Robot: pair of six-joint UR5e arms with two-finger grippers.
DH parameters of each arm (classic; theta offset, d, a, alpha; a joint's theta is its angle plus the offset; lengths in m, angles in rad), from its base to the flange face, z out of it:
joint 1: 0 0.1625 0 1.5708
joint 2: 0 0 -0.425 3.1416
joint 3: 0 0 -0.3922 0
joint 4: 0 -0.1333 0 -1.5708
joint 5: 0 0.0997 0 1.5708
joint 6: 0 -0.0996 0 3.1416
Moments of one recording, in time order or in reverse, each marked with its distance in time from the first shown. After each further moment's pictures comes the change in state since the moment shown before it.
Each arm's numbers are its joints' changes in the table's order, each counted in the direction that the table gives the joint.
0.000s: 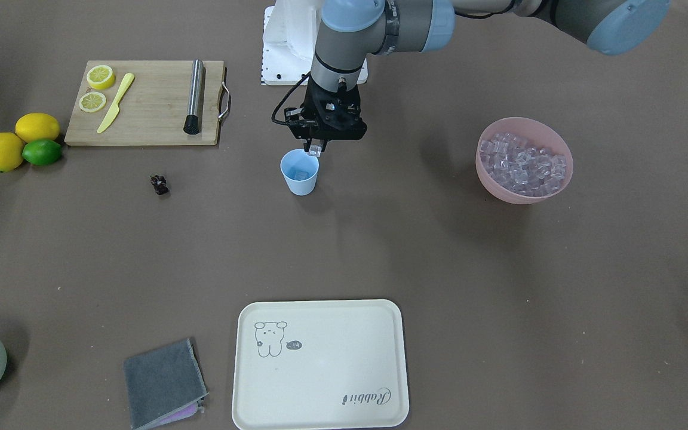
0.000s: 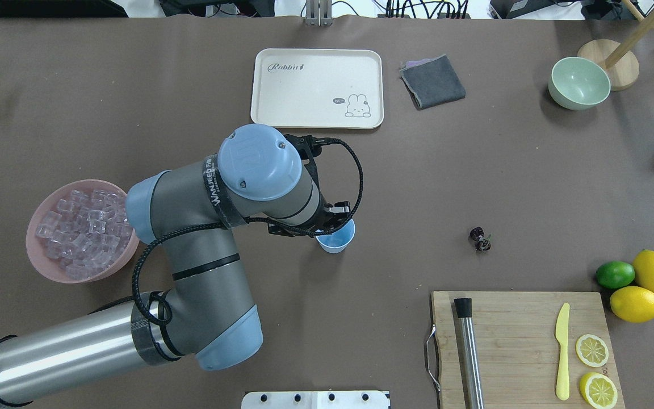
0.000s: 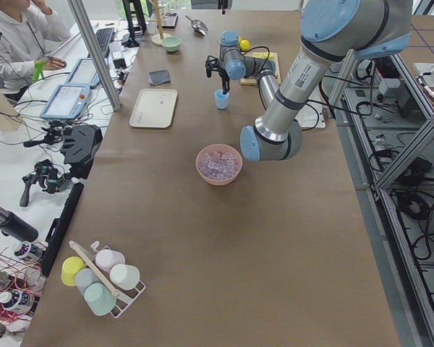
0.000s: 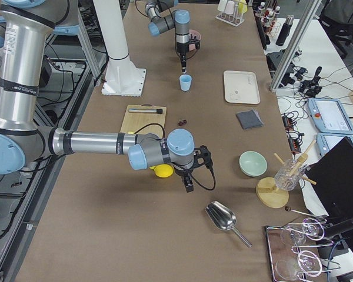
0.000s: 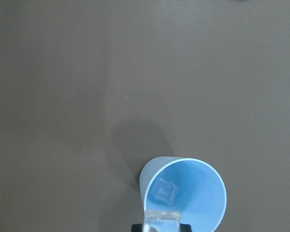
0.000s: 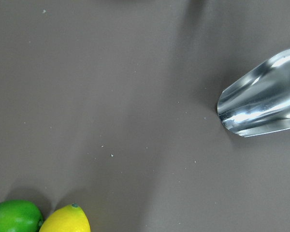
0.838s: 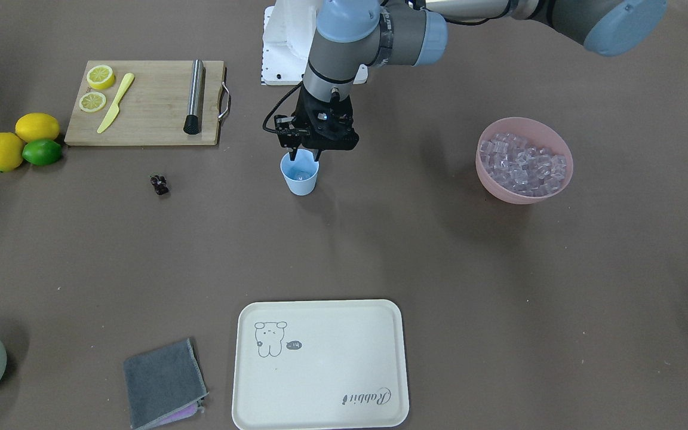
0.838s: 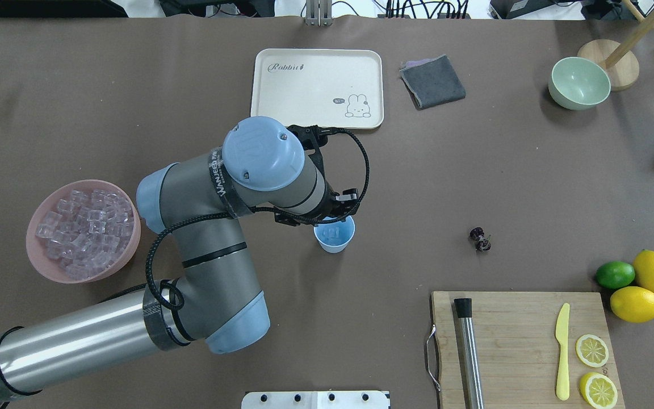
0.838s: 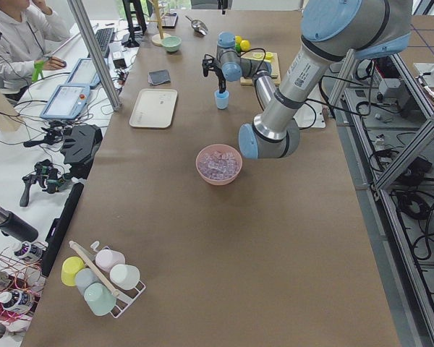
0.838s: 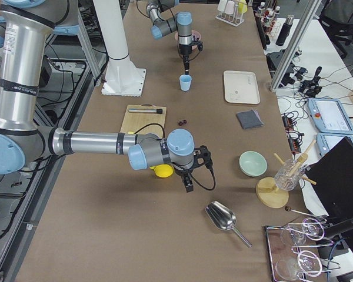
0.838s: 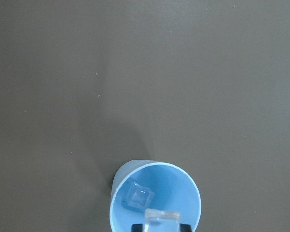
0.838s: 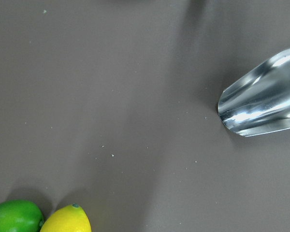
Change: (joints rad) left arm -0.030 -0.014 -0.054 0.093 0.000 -0.002; right arm 0.000 0.000 0.001 0.000 0.003 -0.001
